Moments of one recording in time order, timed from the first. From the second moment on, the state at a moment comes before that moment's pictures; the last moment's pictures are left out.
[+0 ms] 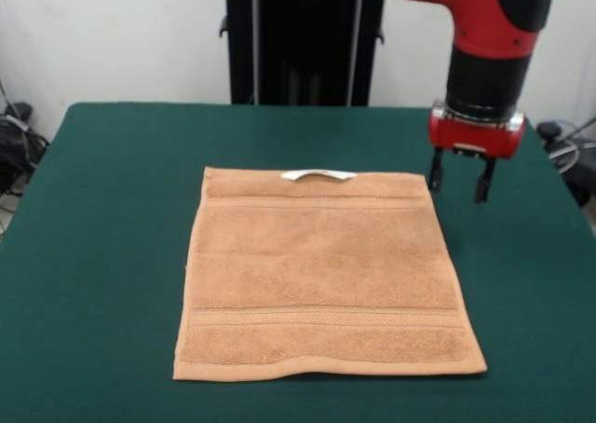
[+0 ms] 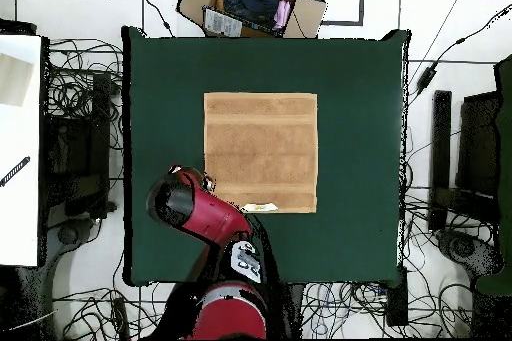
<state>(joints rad) 0.07 -0.55 -0.02 1.98 0.57 0.02 1.60</state>
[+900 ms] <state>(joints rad) 0.05 -0.47 -0.16 1.88 0.57 0.01 1.60</state>
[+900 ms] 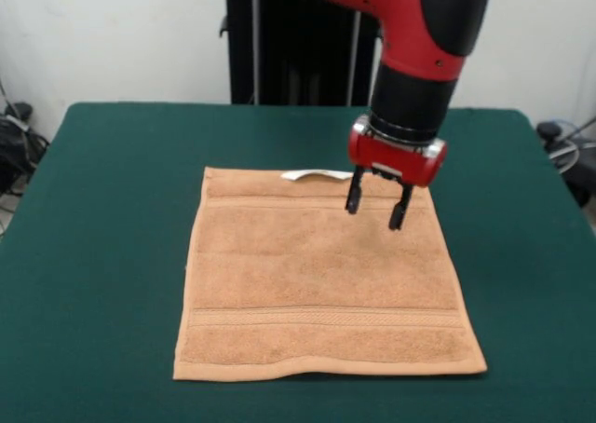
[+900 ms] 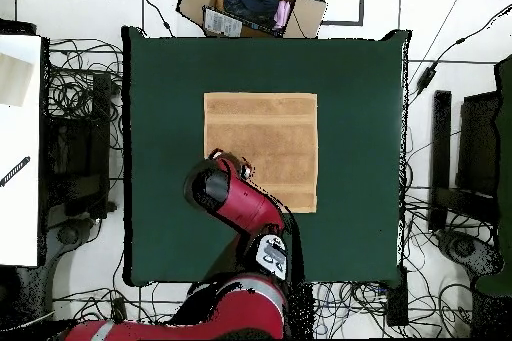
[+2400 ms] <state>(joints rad) -0.01 -0.34 -0.06 1.76 0.62 -0.17 1.60</state>
